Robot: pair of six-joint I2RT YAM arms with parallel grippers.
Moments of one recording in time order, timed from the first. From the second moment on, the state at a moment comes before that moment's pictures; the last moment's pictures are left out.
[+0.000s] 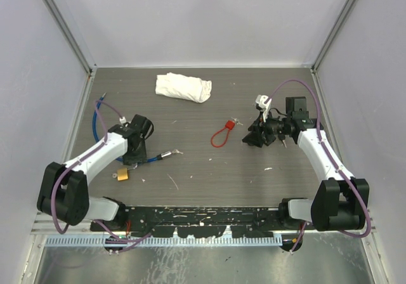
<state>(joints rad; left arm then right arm) -0.37 1.35 0.84 -0.85 -0.33 -0.56 0.02 1.26 0.91 -0.56 -0.97 -0.62</state>
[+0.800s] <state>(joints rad) -0.31 1.56 0.87 -0.84 -0.27 -0.50 0.02 1.26 0.92 -0.59 -0.97 -0.65</state>
